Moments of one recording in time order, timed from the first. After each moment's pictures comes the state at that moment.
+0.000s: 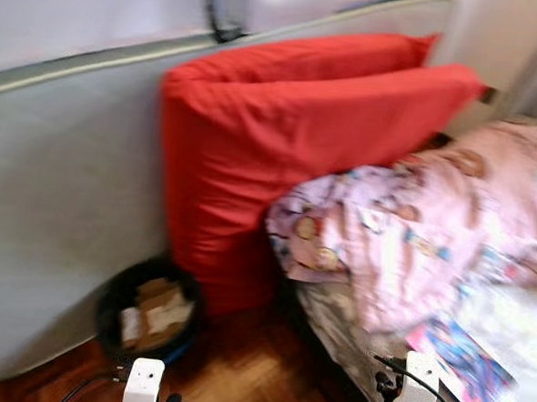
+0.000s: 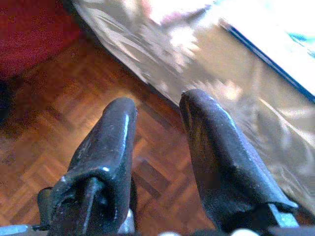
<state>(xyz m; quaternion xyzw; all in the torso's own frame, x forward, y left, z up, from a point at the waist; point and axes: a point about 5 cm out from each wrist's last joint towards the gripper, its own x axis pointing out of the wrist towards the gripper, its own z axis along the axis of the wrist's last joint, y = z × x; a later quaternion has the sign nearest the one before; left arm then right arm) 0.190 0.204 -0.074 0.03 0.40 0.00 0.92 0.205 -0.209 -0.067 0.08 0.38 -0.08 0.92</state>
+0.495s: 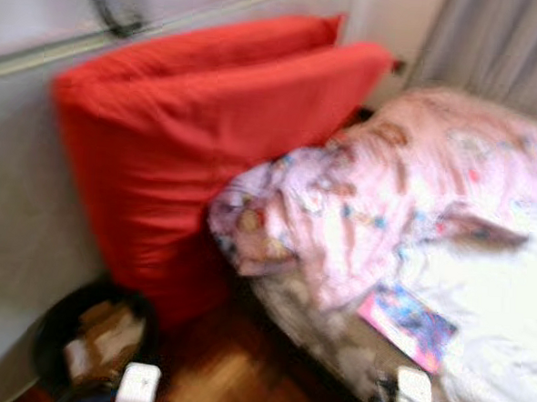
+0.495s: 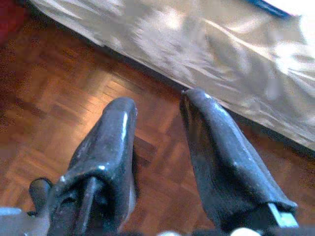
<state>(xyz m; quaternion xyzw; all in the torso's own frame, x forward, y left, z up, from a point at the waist) 0.179 0.204 -0.080 0.05 0.41 0.00 0.91 0.179 -0.204 -0.081 0.08 0.41 -0.08 0.90</state>
